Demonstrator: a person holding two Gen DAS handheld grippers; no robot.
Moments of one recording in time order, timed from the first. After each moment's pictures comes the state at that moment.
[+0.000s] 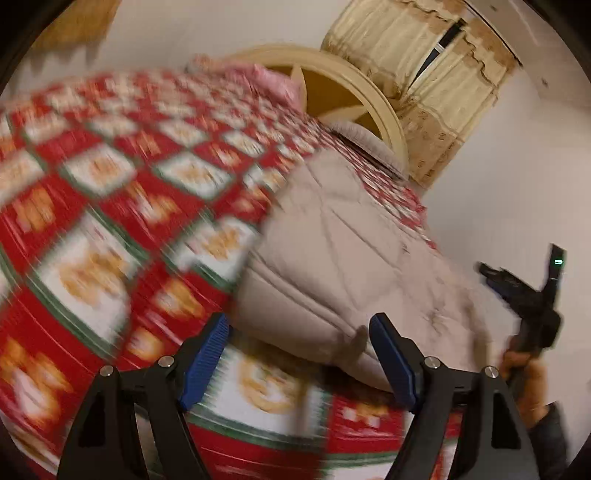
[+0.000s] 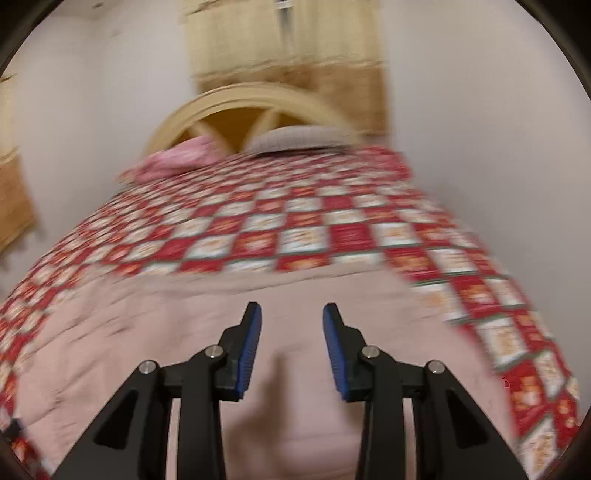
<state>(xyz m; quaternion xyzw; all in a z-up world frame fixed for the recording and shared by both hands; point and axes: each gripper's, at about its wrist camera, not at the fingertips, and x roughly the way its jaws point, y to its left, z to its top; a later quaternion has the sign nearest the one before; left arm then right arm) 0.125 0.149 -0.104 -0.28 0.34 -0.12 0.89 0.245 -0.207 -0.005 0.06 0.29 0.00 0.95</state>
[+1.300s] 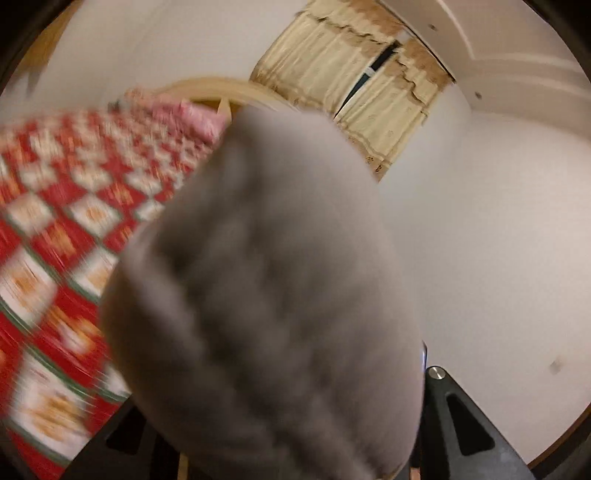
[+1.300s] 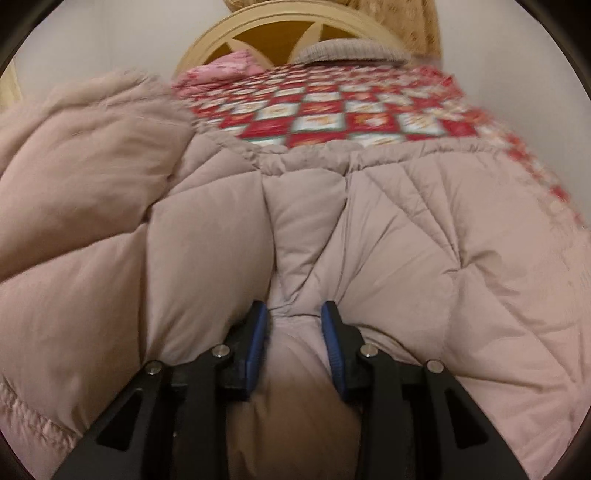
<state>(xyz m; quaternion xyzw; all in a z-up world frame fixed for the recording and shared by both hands) 0.161 0.180 0.000 -0.24 0.22 -0.21 0.92 0.243 -0.042 -0.073 0.12 0.43 0.08 0.89</state>
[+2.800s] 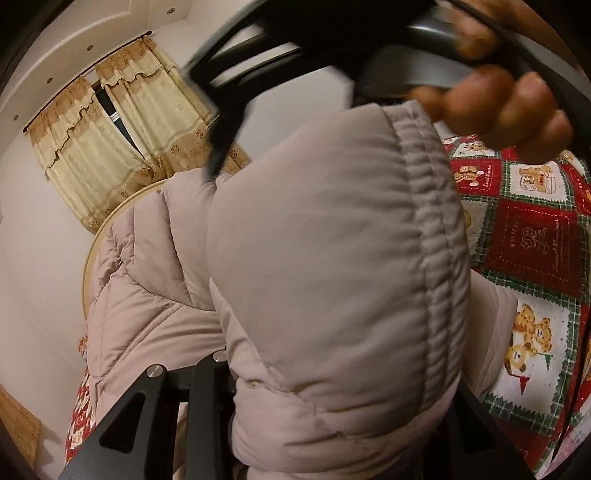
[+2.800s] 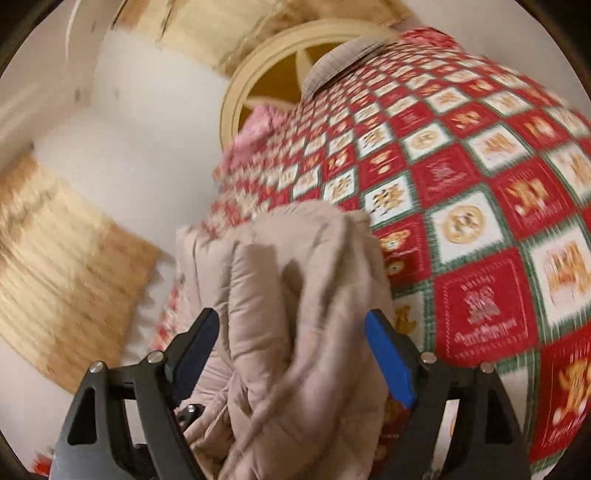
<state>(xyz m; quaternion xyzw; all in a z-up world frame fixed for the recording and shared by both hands) 0.111 -0.083 -0.084 0.35 0.13 -0.29 0.88 0.216 -0.298 -0.001 0.26 0.39 0.21 0.86</state>
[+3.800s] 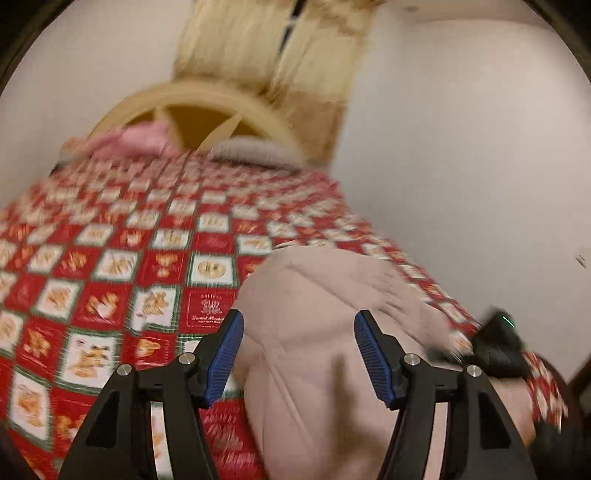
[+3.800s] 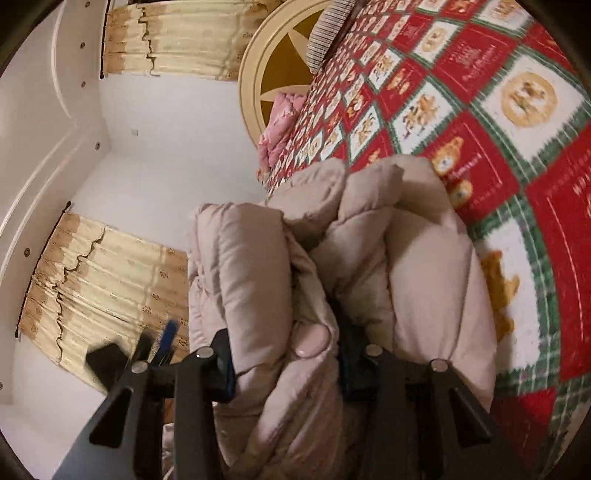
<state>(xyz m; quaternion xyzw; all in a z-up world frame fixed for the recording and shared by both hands) 0.292 0.113 0.018 -0.09 0.28 -0.27 0.92 0.226 -0.291 -0.101 0.46 0.34 0.30 0.76</state>
